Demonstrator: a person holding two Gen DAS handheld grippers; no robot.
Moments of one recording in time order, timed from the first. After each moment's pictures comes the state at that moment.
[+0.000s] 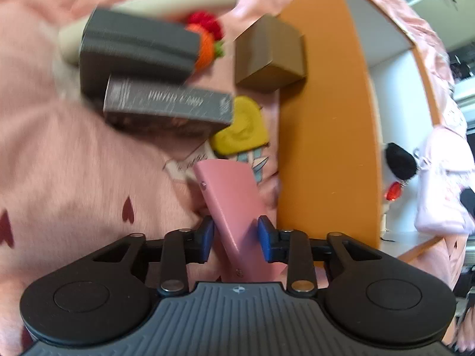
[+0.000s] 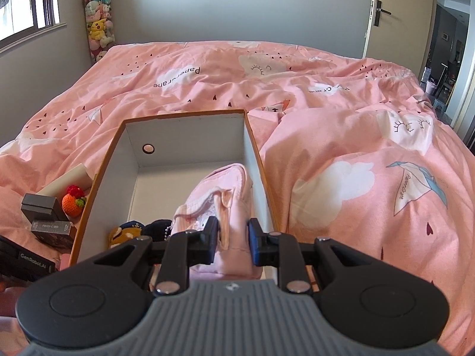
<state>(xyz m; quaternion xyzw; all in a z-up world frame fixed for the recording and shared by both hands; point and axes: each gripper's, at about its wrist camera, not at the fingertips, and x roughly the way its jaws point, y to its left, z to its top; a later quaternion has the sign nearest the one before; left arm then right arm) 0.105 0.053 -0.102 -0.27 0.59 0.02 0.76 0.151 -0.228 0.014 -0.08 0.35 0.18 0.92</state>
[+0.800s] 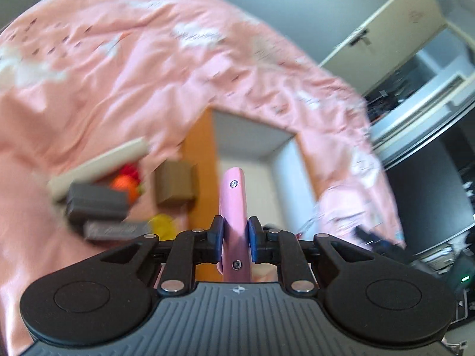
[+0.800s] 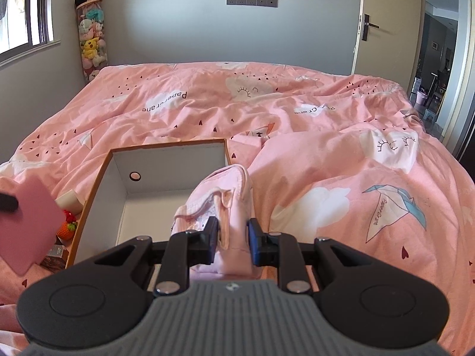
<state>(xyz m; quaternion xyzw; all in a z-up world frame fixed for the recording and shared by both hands) 0.115 0.057 0.035 -0.28 0.42 -0.07 0.86 0.158 -0.248 0.039 -0.06 0.31 0.16 0.93</state>
